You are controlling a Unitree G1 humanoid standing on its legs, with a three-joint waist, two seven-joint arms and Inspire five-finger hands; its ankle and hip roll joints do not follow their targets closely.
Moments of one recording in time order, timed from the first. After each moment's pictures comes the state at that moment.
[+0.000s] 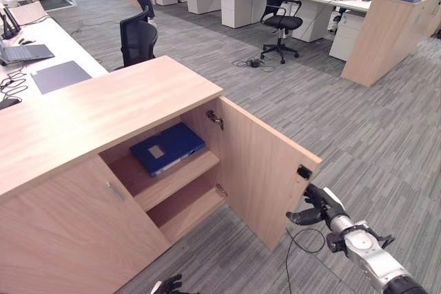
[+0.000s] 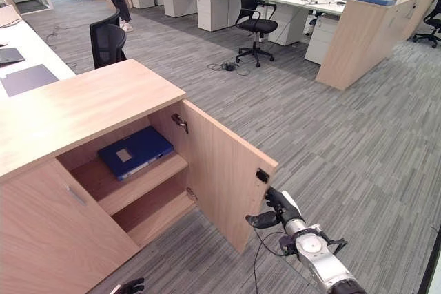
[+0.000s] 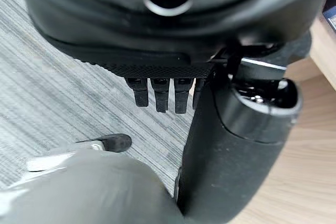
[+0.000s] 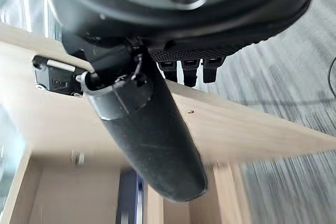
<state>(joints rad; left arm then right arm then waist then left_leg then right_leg) 0.09 0.21 -0.15 1.16 -0.07 -0.14 0.04 -0.05 -0.63 0.47 0.32 0.36 -0.01 0.04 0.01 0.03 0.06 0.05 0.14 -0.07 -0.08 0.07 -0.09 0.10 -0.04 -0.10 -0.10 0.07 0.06</state>
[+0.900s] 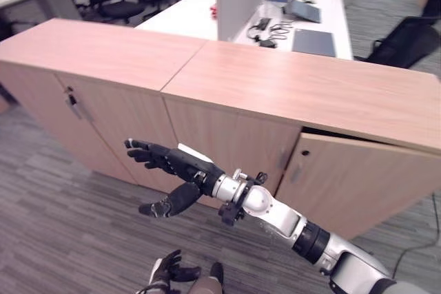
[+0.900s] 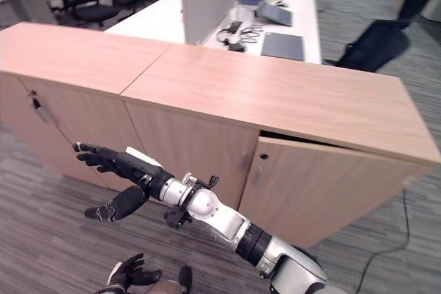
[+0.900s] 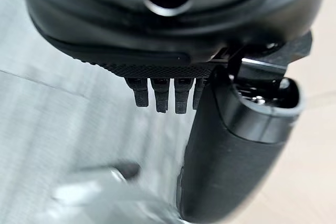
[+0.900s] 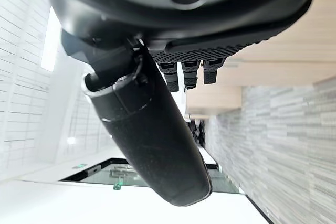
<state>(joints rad) 0.03 0.24 -0.13 1.19 -0.06 -0.13 0.12 -0.57 -0.21 0.83 0.17 0.44 -0.10 0.13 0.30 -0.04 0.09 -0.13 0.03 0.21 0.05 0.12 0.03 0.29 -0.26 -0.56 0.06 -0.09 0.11</state>
